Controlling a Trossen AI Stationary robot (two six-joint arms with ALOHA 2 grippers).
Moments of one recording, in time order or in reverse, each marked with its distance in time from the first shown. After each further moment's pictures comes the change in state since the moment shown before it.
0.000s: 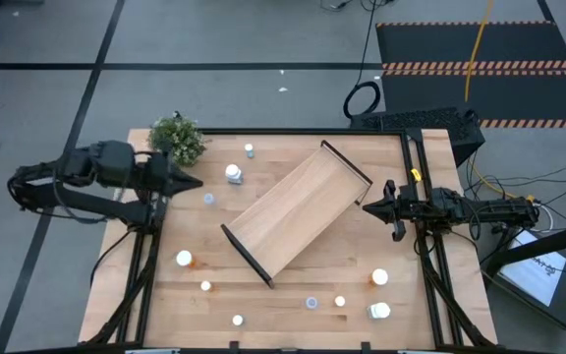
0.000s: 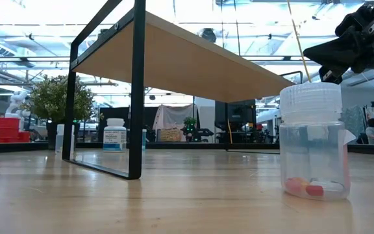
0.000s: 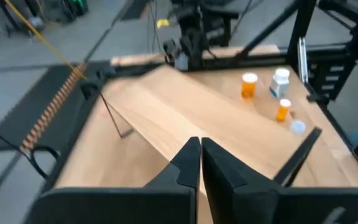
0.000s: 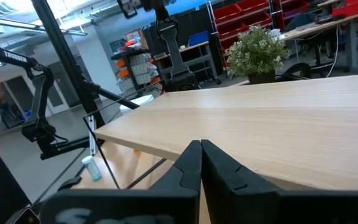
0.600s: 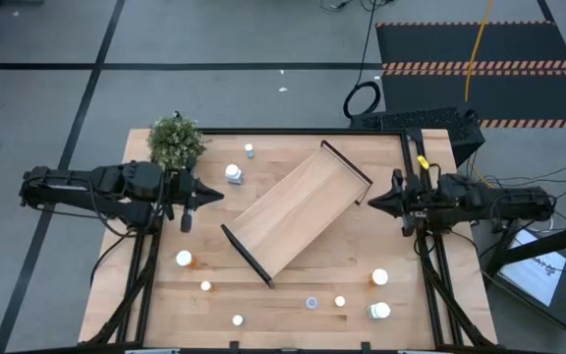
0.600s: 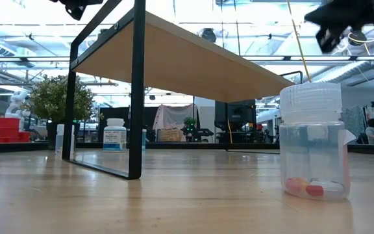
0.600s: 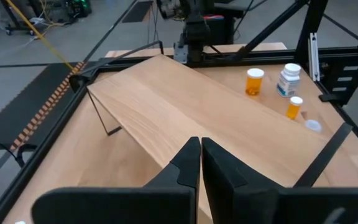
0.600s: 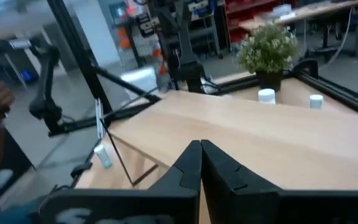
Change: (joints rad) left arm -0.047 -0.014 -0.288 0.331 -0.062 -0.029; right arm 0.000 0.328 0.418 -0.272 -0.051 -0.059
